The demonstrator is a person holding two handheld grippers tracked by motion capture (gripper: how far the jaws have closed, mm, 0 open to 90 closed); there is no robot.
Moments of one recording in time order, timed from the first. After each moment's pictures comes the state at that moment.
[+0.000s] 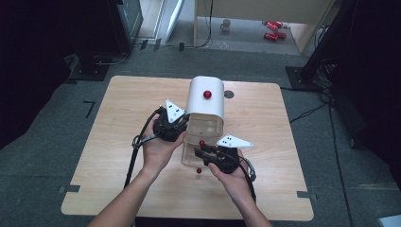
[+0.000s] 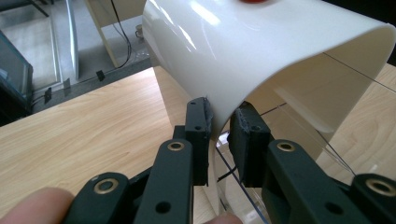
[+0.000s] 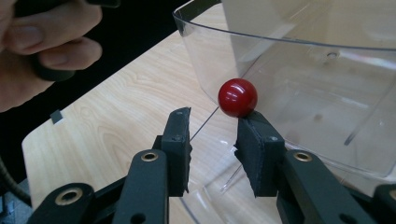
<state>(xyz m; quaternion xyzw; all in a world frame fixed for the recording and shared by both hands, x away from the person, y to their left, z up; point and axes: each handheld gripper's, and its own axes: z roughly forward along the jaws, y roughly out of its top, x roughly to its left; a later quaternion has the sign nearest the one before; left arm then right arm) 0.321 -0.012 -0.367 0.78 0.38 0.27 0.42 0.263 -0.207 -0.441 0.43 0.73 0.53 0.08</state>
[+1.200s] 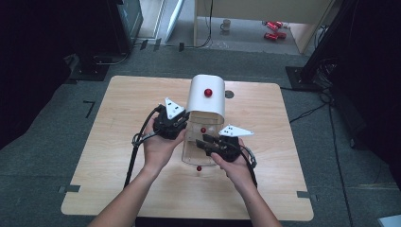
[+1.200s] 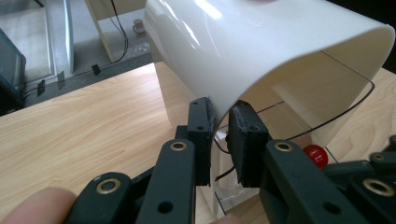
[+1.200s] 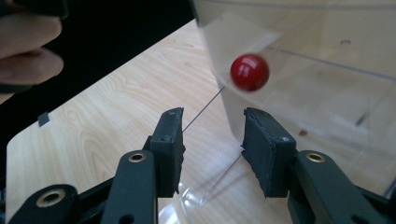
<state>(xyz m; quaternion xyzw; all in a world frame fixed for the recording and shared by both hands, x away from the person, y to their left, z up) 0.327 -0.012 -0.367 0.78 0.40 0.25 0.42 0.295 -0.218 -0.448 0.41 0.73 0.54 0.08</state>
